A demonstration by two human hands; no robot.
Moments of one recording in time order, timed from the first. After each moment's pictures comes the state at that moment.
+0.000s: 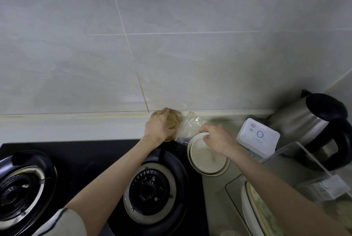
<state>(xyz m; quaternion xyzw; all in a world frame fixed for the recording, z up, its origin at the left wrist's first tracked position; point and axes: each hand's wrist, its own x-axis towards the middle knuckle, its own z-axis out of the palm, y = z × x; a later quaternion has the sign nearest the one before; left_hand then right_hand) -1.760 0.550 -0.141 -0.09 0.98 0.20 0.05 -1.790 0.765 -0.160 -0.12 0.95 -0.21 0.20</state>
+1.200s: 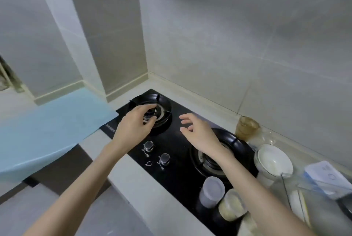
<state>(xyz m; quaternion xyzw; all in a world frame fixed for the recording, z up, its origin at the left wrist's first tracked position) -1.321 0.489 0.013 -0.37 0.87 0.22 -0.24 -1.492 0.614 -0.001 -0.50 0.77 -0.35 0.21</state>
